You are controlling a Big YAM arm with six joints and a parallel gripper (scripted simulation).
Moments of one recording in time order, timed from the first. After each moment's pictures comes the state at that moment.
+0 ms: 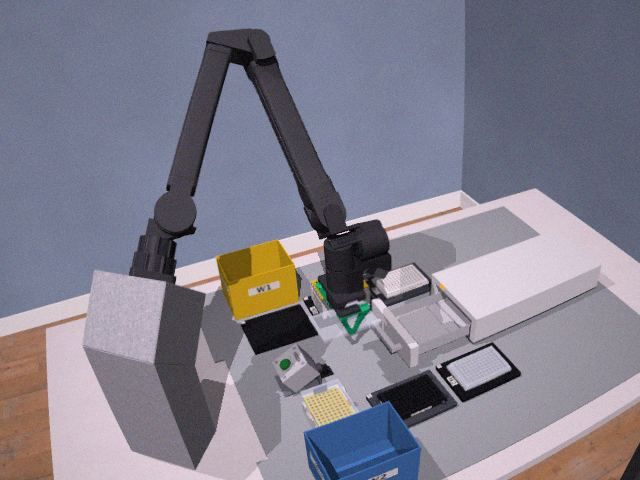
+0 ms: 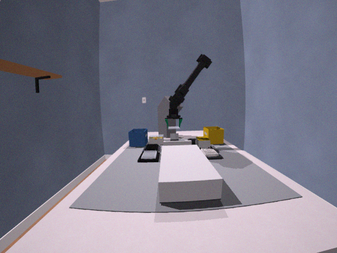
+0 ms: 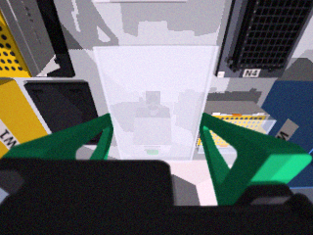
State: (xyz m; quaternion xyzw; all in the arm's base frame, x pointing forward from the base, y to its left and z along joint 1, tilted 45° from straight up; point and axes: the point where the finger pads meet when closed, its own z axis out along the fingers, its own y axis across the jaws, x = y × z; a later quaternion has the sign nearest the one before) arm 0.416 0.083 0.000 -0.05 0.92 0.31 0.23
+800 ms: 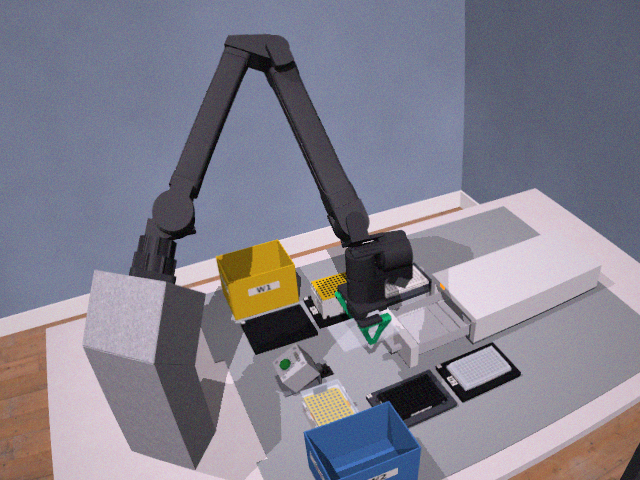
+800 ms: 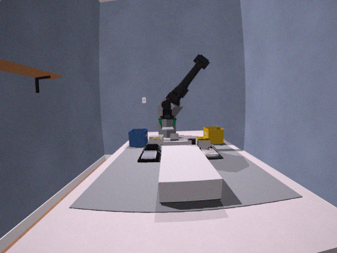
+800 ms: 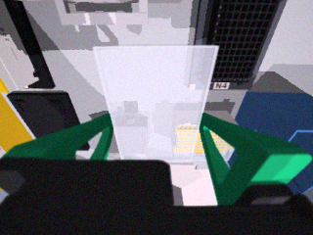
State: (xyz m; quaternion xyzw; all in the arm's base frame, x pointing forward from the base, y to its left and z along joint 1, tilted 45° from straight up) arm 0.447 0.043 -0.016 -0.05 0.92 0.30 0.23
